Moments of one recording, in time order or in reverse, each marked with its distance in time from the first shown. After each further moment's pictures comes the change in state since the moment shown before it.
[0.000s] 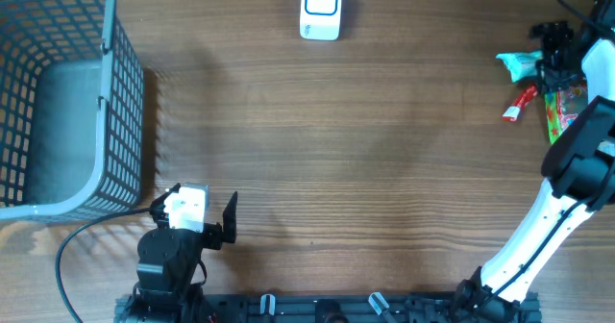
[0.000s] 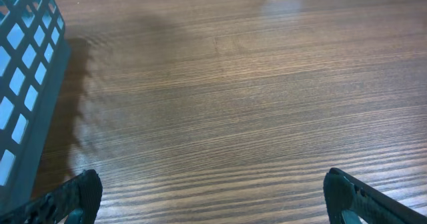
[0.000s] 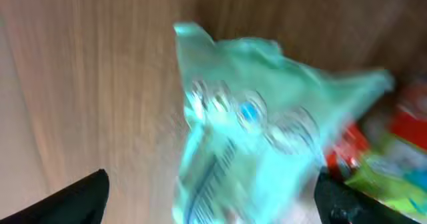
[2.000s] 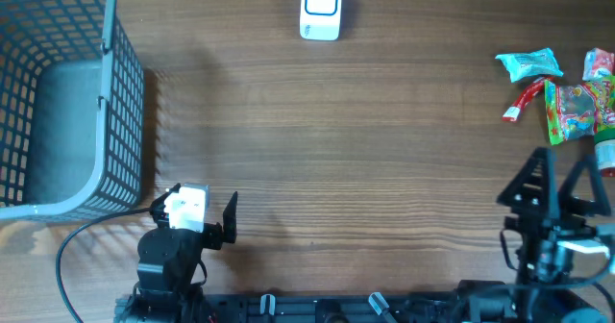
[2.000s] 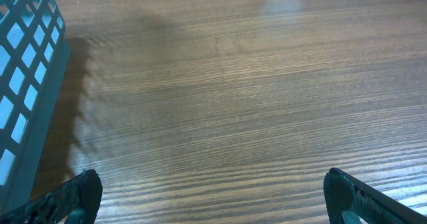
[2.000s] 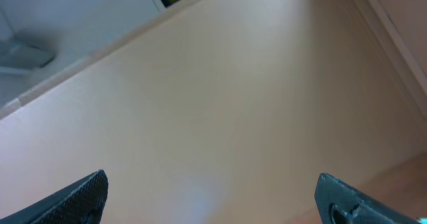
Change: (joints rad) left arm 0.000 0.000 -0.002 0.000 0.000 0.000; right arm 0.413 -2.321 -1.526 0.757 0.349 -0.412
